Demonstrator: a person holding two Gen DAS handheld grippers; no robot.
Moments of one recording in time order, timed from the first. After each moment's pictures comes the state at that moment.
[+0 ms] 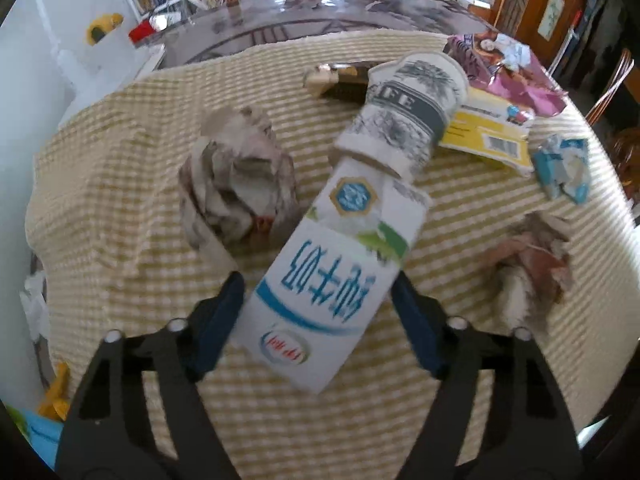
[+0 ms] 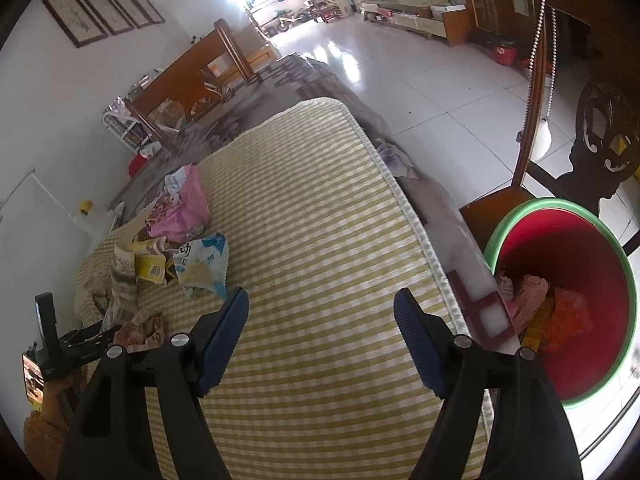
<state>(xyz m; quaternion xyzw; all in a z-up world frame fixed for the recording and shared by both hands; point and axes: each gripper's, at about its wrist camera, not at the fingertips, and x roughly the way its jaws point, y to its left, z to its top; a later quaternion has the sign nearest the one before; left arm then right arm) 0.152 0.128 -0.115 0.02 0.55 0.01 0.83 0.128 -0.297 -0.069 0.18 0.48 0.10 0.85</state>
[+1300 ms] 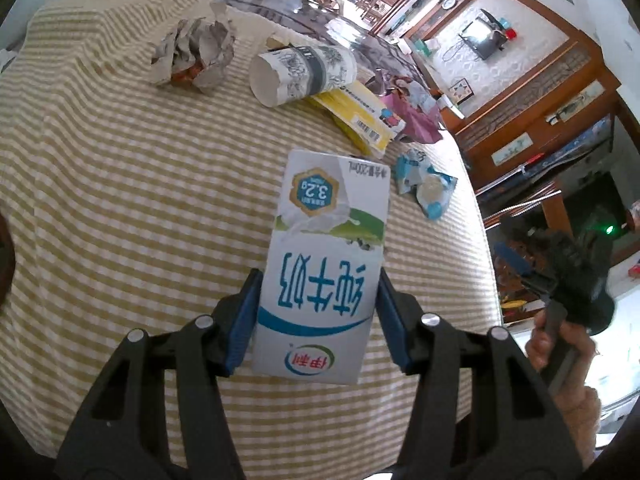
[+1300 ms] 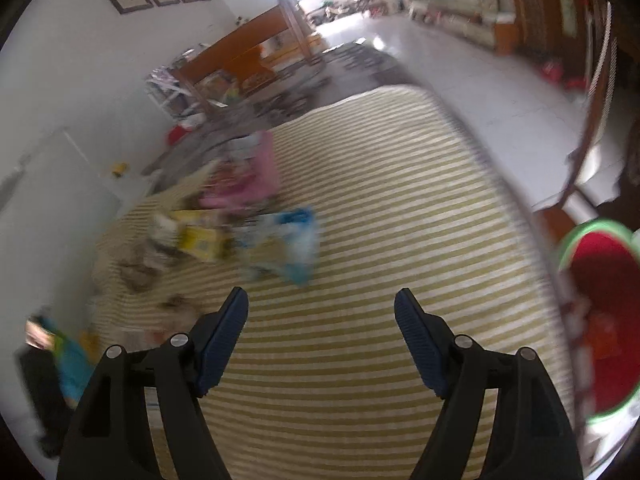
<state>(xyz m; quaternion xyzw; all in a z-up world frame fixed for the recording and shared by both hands) 0.038 0.072 -0.106 -0.28 0.47 -0.03 0.84 0.135 -0.216 -0.061 0.19 0.49 0.20 0.83</state>
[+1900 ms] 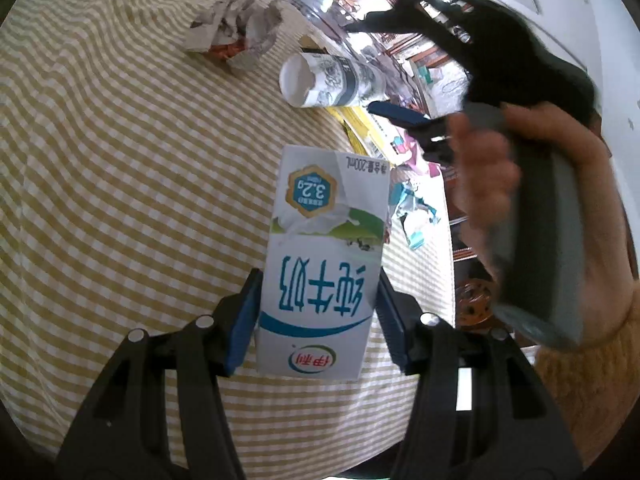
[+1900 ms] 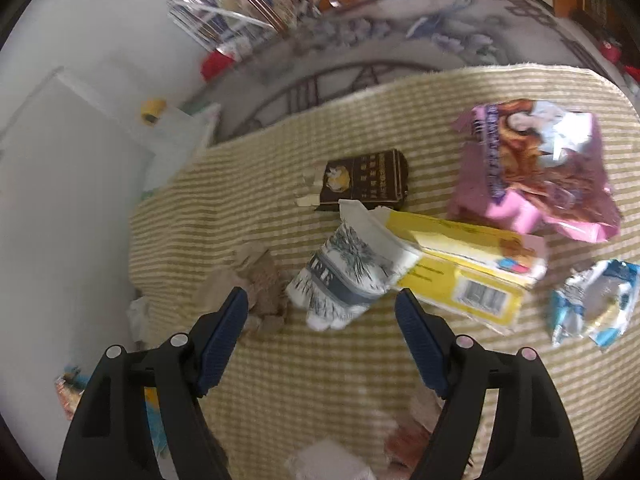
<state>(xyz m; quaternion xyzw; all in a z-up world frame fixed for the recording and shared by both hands) 0.022 0.109 -0.119 -0.40 0.45 -0.05 0.80 0.229 0.041 -0.070 0.10 0.60 0.20 0.77</state>
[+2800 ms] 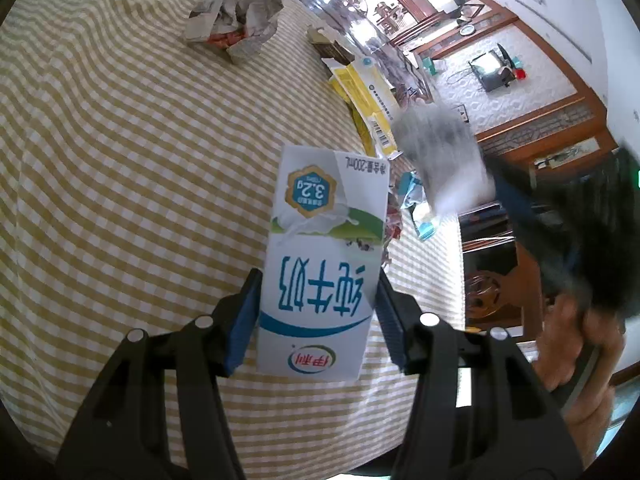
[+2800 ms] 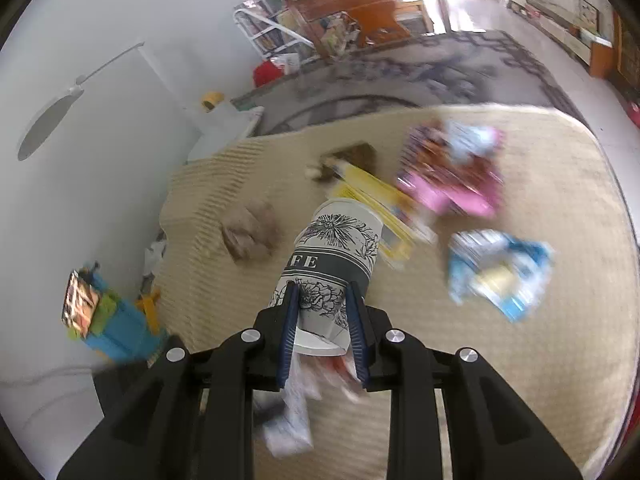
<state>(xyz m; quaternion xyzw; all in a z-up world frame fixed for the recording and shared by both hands) 0.028 0.100 -0.118 -0.38 0.47 -0.04 0.80 0.138 -0.088 -0.020 0.08 0.53 0.30 0.79</state>
